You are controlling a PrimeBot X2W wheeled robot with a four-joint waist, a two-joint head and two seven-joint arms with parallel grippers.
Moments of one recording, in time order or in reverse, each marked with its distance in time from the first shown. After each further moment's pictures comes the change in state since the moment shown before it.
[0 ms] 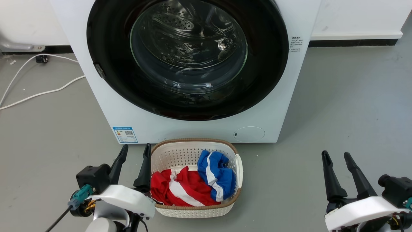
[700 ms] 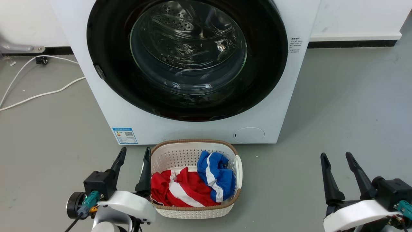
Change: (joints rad) left arm 0.015 -0.021 0.020 0.021 0.156 0.012 -0.048; right arm 0.019 0.006 -0.002 -0.031 -0.188 0.000 -0.016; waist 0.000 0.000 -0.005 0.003
